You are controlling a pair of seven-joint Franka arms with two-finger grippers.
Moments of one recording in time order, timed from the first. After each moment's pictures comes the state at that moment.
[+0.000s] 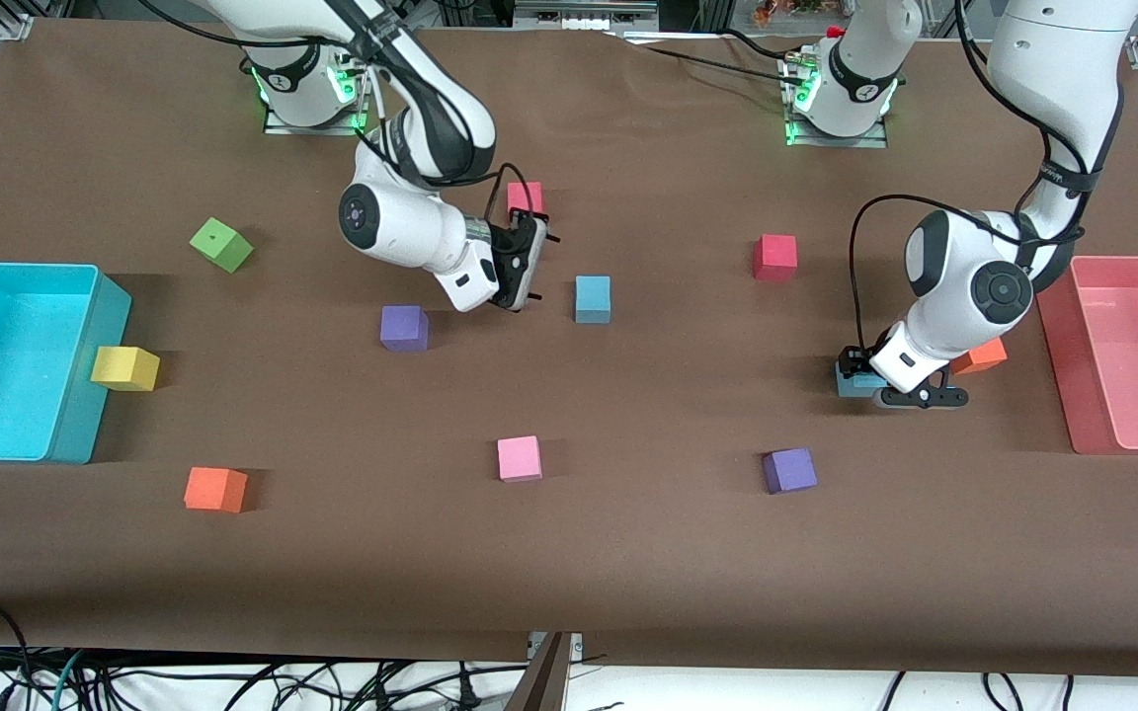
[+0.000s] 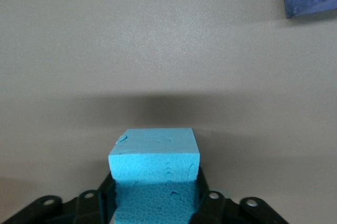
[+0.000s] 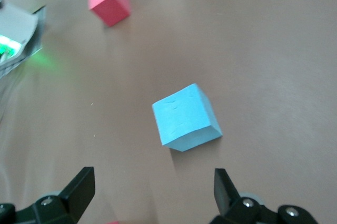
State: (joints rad) left arm -0.01 0.41 -0.04 -2.14 -0.01 2.52 -0.06; right arm 0.35 0.42 0.35 -2.03 0.86 2.45 -1.24
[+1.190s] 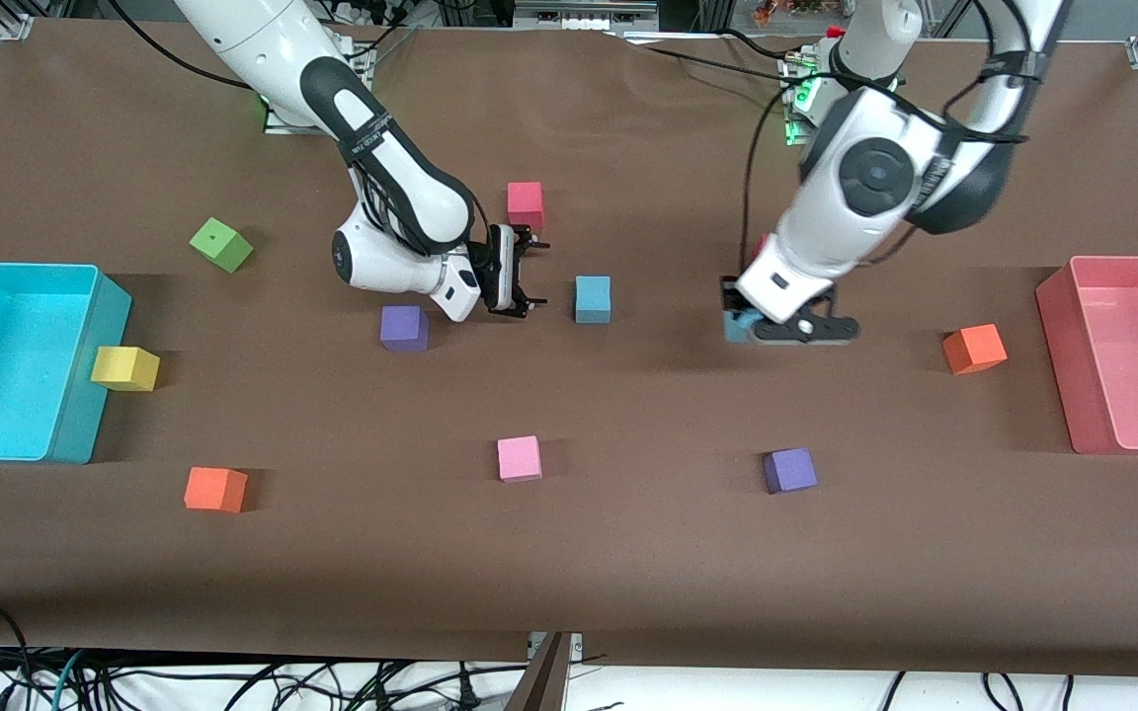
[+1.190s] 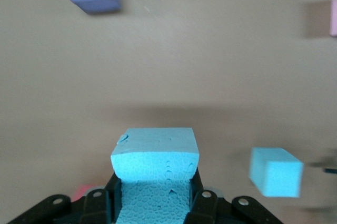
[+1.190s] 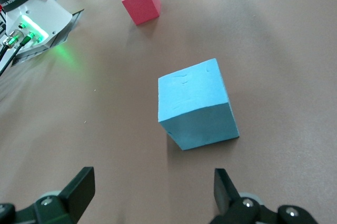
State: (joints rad) left arm -0.16 0.21 -0.36 -1.93 -0.01 2.10 -0.59; right arm 0.33 0.57 0.34 -2.07 1.30 2.46 -1.88
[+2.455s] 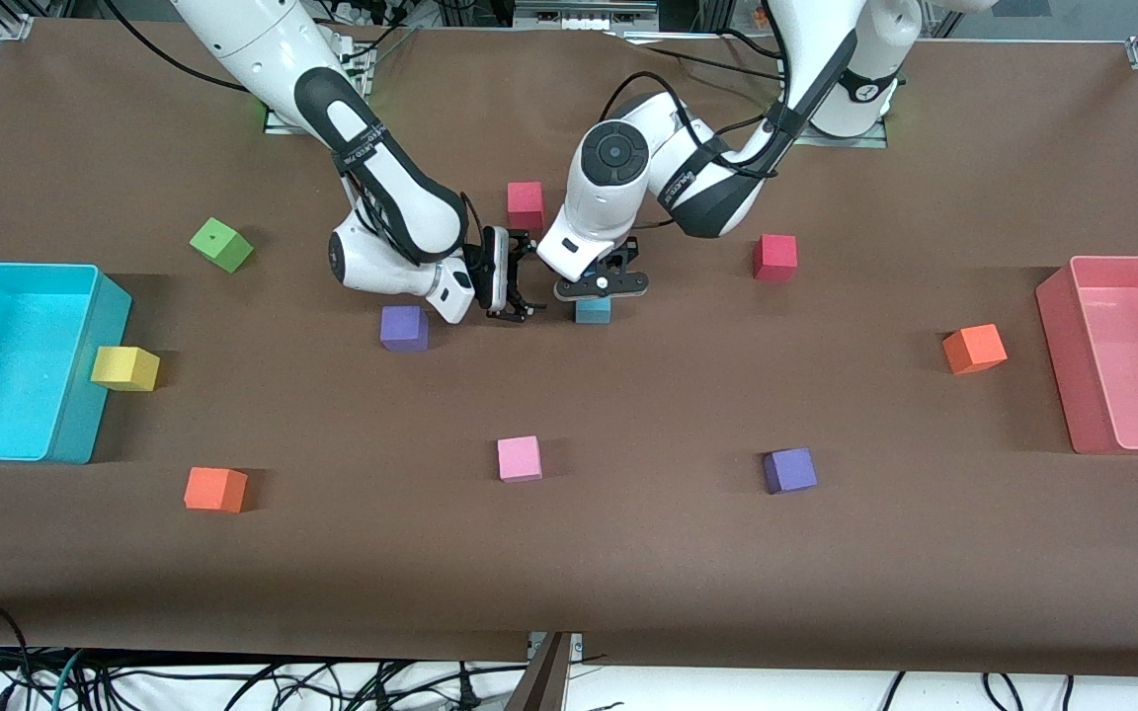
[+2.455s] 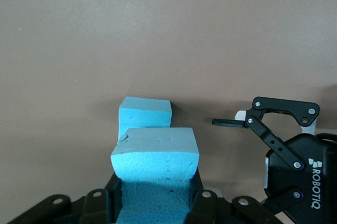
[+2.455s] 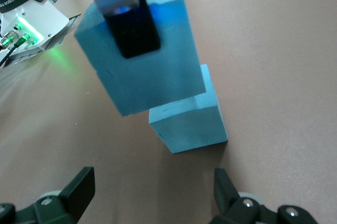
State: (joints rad) left arm -0.52 0.50 -0.32 -1.73 0.00 2.21 -0.93; right arm 0.33 0.57 0.34 -2.07 1.36 2.46 -1.97
